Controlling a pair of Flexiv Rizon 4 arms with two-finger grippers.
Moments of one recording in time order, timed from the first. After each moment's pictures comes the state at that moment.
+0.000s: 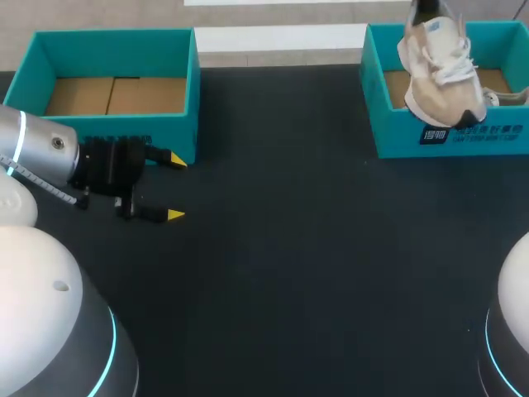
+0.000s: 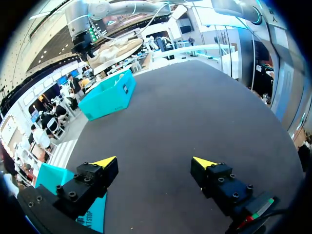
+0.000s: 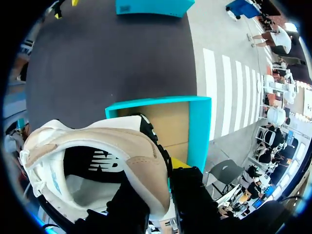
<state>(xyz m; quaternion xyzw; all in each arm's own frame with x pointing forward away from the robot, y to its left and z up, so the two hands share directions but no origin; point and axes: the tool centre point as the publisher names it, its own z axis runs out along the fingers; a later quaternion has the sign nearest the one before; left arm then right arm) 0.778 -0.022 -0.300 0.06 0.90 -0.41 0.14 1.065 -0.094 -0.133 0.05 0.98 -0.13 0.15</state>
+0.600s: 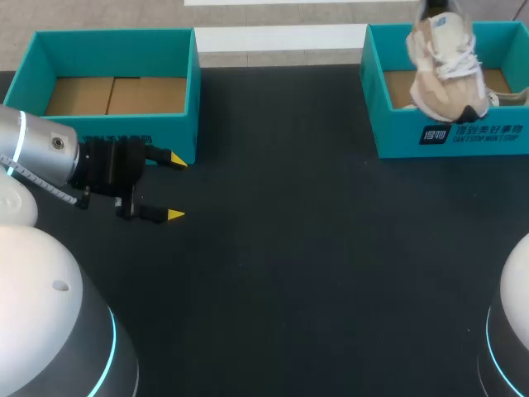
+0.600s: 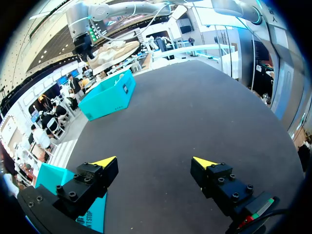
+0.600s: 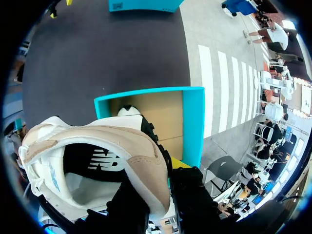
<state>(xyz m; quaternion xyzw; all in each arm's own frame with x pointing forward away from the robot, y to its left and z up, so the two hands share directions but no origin) 0.778 -0.022 -0.300 0.06 0.90 -0.41 0.14 1.090 -0.134 -0.133 0.06 0.97 -0.14 0.16</state>
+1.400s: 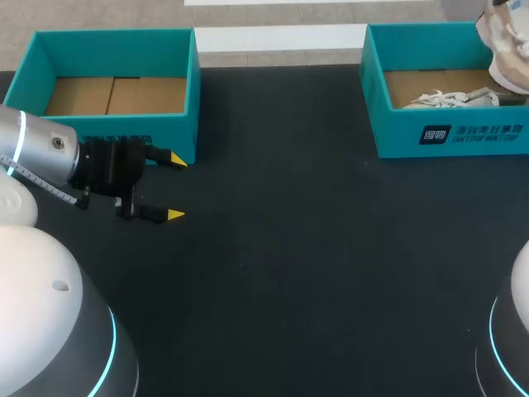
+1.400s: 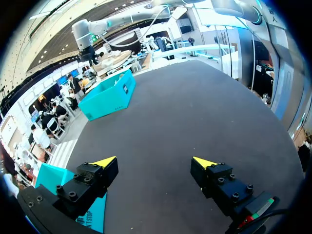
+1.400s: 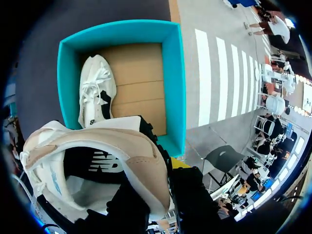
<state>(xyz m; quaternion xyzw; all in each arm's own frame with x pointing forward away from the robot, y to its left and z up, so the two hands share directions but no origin) 0.778 -0.022 -0.300 0.06 0.90 -0.41 0.14 1.176 -0.291 -0.158 0.07 0.97 -0.17 0.16</state>
